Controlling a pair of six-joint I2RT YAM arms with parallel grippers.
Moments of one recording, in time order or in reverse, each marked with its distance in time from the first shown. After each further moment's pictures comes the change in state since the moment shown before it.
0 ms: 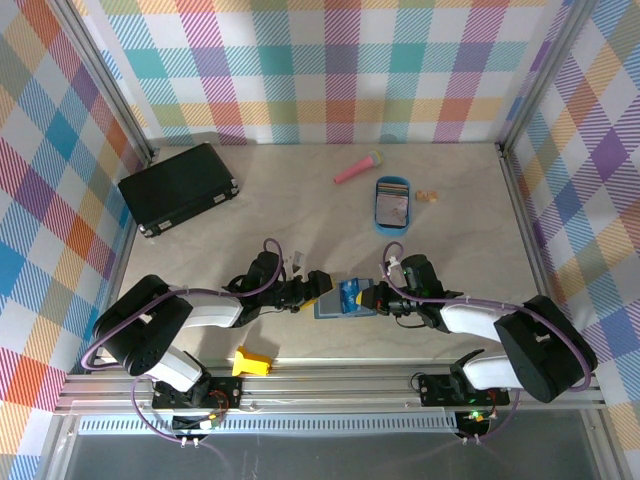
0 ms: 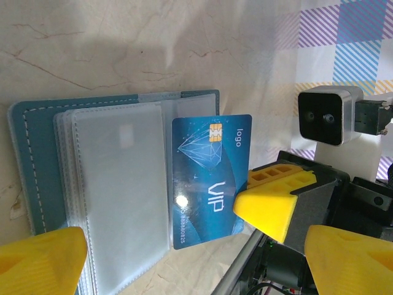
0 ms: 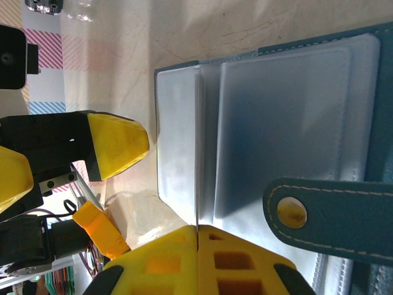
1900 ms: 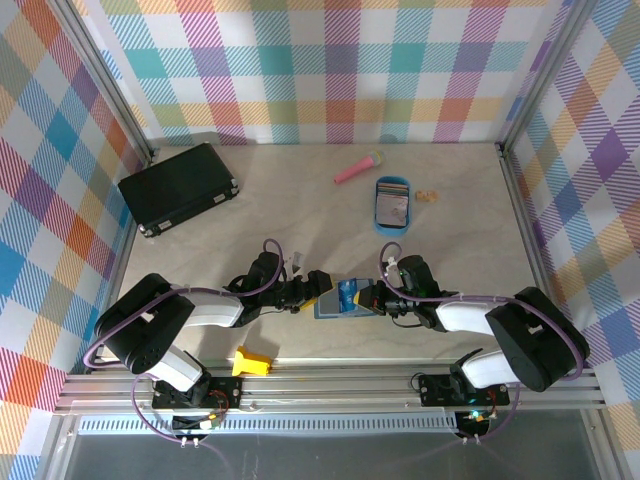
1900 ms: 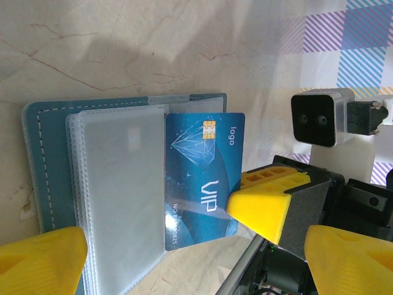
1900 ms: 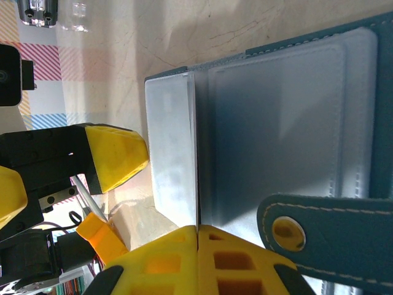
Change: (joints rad) left arm 0.000 0.013 0.000 0.003 -0.012 -0.019; right arm 0.023 0.060 0.000 0.071 0.026 0.083
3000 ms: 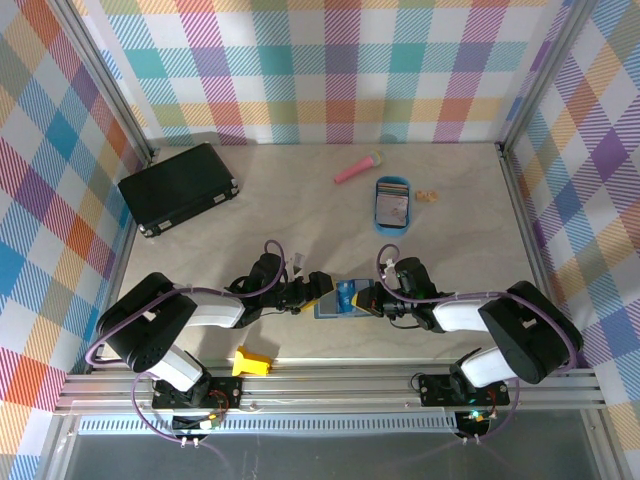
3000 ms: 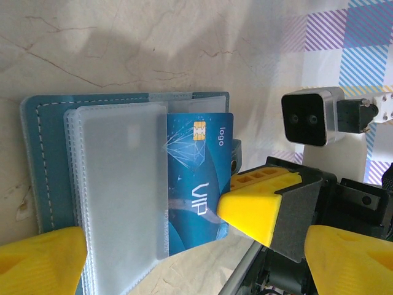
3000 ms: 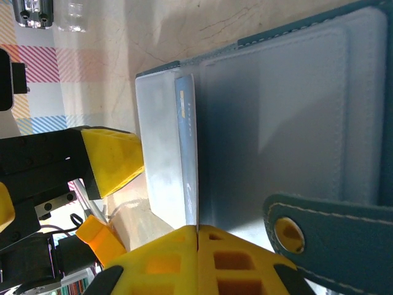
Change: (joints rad) left arm -0.013 0.013 -0.004 0.021 -0.011 -0.004; right arm 0.019 0.047 -0.011 0.067 0.007 0.040
